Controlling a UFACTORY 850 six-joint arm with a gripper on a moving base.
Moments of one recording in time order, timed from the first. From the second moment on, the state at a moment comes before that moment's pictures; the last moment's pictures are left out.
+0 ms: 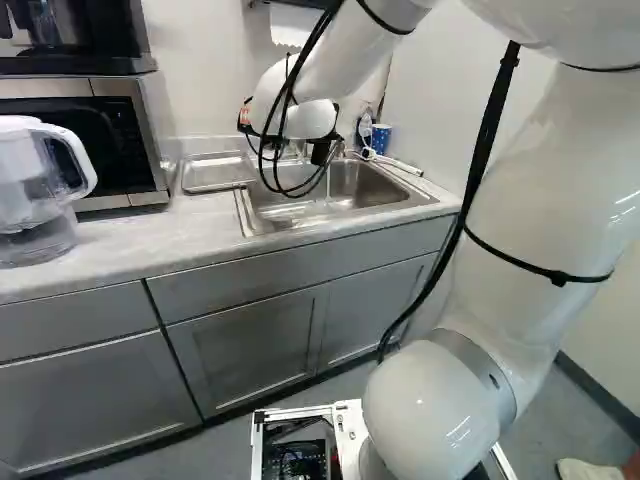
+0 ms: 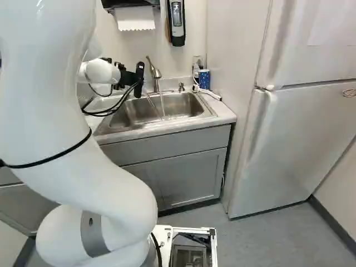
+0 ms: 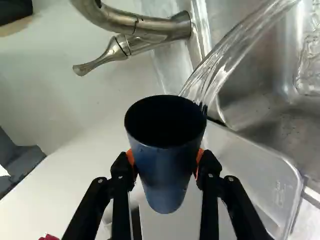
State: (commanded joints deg) arm 21.5 -3.8 -53.7 7.3 25.3 105.3
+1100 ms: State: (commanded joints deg) arm 21.5 -3.8 -53.7 7.3 25.3 114.9
